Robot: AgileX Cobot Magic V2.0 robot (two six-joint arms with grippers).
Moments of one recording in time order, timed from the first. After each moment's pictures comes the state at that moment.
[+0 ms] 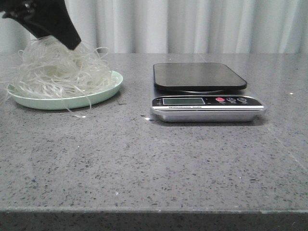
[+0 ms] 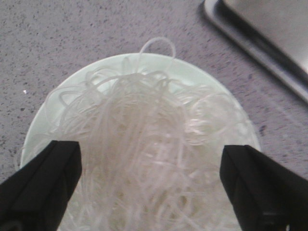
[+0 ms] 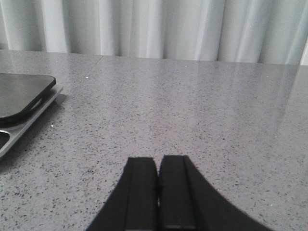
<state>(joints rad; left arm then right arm) -0.20 1.64 -1.36 -0.52 0.86 0.81 -0.04 -0.01 0.03 0.08 0.09 -0.07</state>
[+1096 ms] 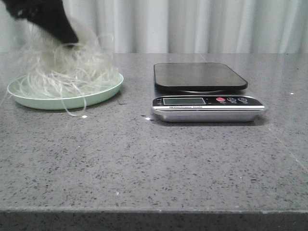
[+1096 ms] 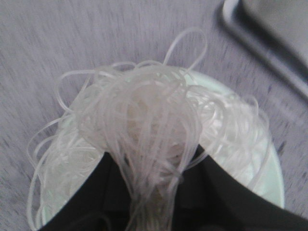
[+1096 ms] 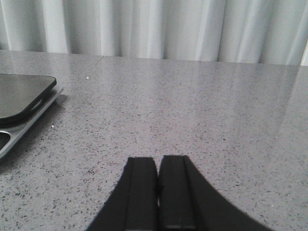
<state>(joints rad) -0.20 1.70 -1.50 -0.51 0.91 0.81 -0.04 -0.01 0.03 0.08 0.09 -0.07</state>
